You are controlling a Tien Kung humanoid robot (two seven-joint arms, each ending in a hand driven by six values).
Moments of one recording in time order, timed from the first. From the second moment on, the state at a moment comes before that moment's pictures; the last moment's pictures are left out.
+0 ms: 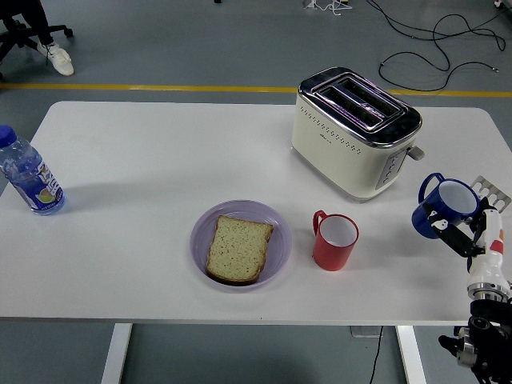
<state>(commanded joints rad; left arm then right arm) -0.15 0.03 -0.64 -0.18 1.64 -0.17 0.22 0.09 -0.21 1.18 1.31 -1.11 -0.65 0.32</state>
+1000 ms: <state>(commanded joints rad) -0.17 0.03 -0.62 -0.18 1.60 -0.17 0.22 0.56 -0.40 0.73 1.71 -1.93 -0.45 -0.46</state>
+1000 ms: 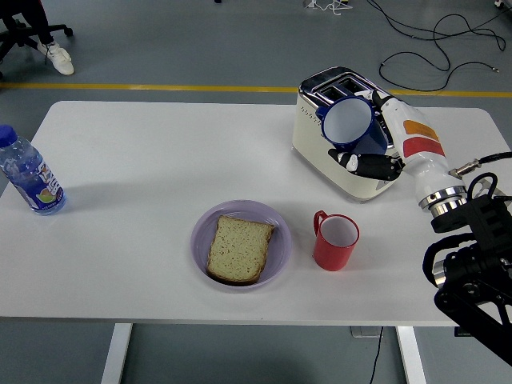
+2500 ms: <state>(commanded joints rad) -0.16 0.03 -0.64 -0.18 1.61 -0.18 0.23 1.12 -0.22 0.02 1.46 -2.24 0.00 -0.65</state>
